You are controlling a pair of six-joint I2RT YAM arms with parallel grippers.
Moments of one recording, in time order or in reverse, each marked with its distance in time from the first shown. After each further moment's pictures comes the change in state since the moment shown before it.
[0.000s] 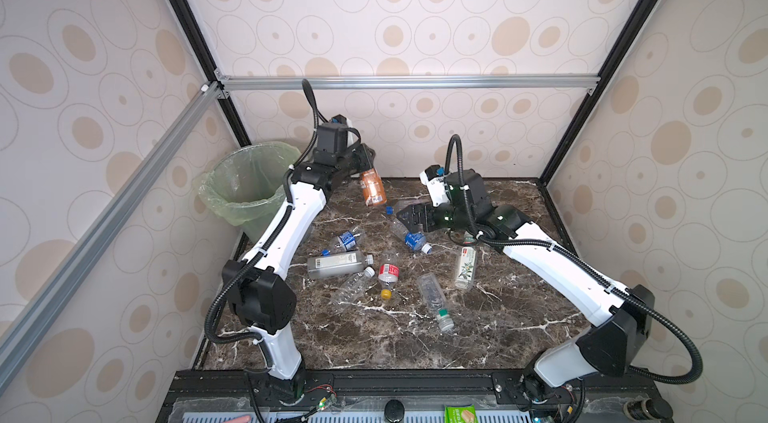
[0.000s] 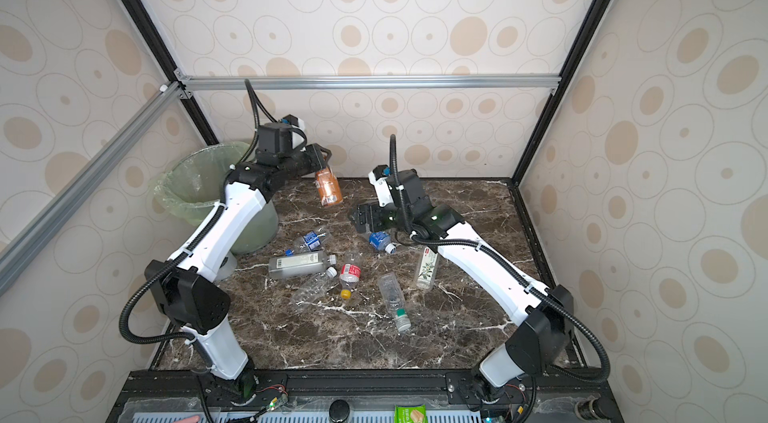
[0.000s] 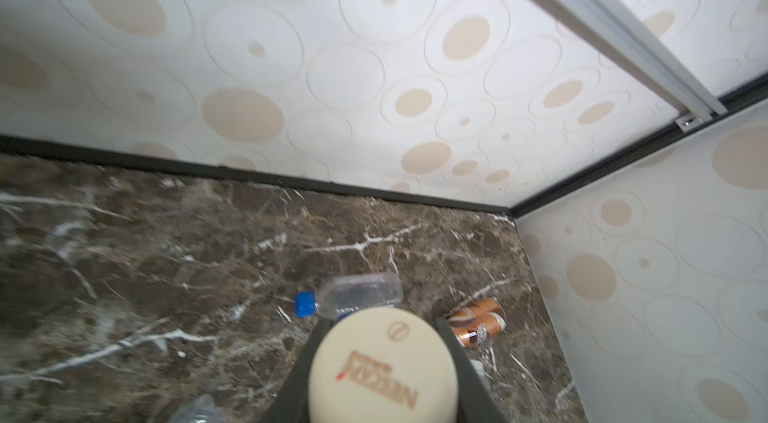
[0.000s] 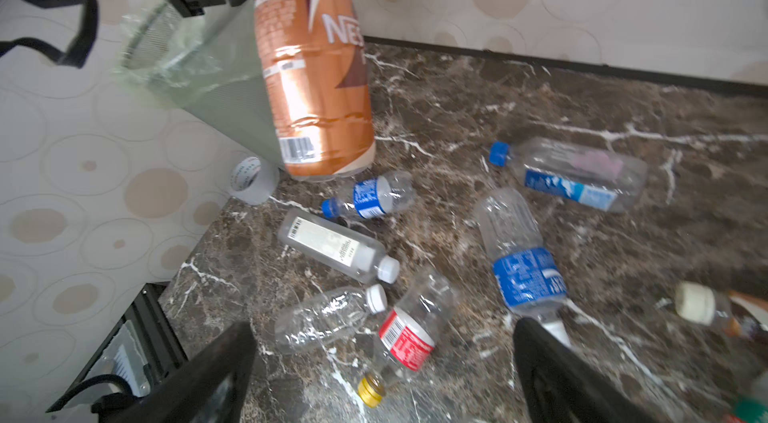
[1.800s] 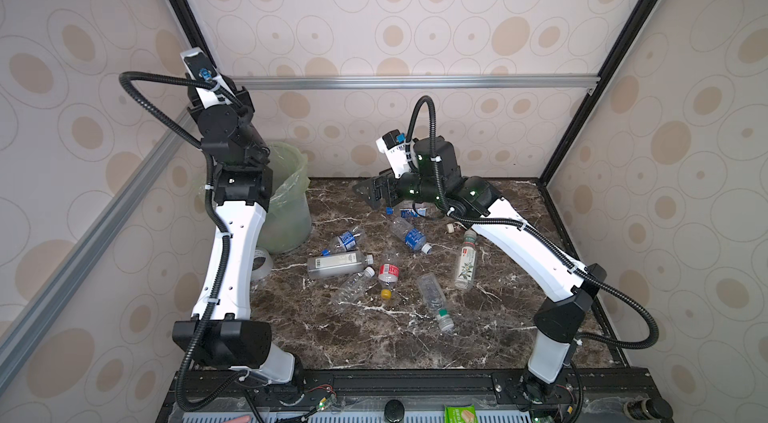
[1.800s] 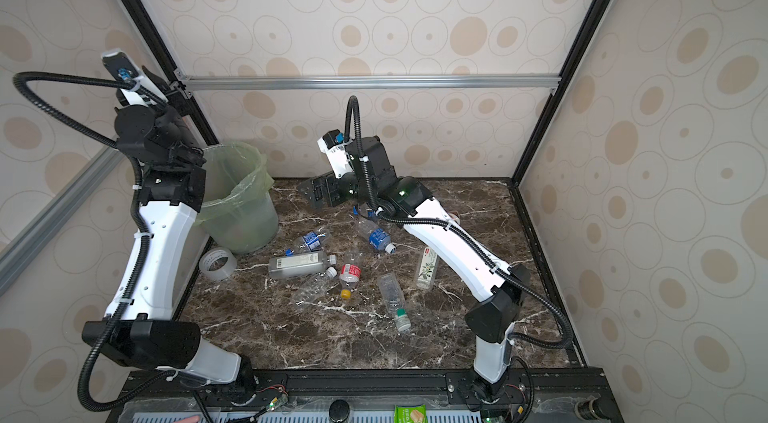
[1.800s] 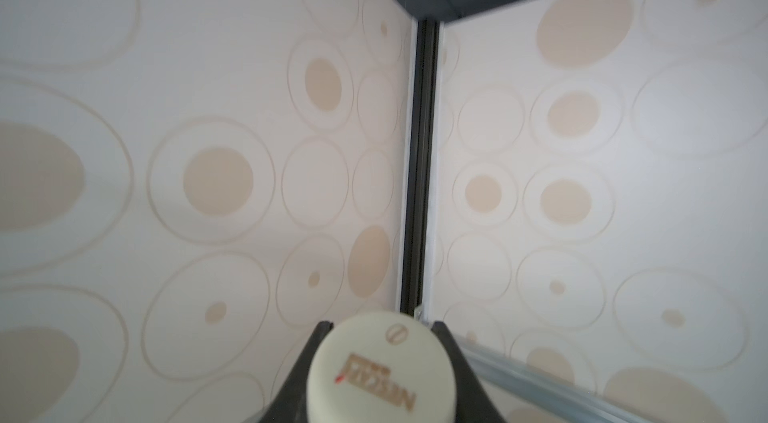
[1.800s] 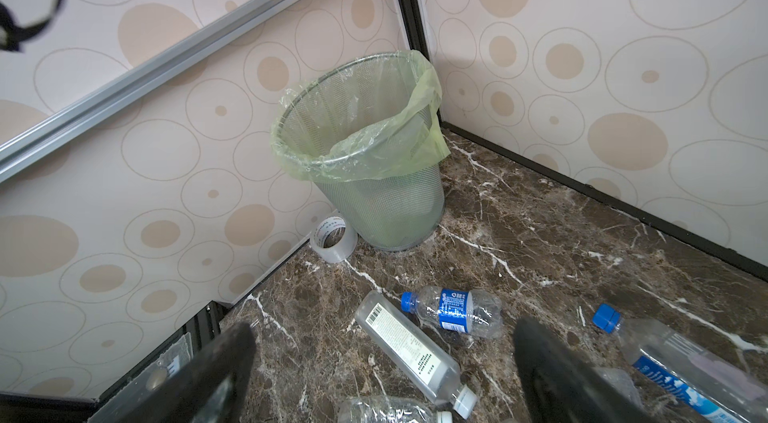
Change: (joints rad) left arm 0.334 -0.246 -0.181 0.763 -0.679 0.671; right arm 0.114 0.270 0.492 -0.044 -0.056 -0.074
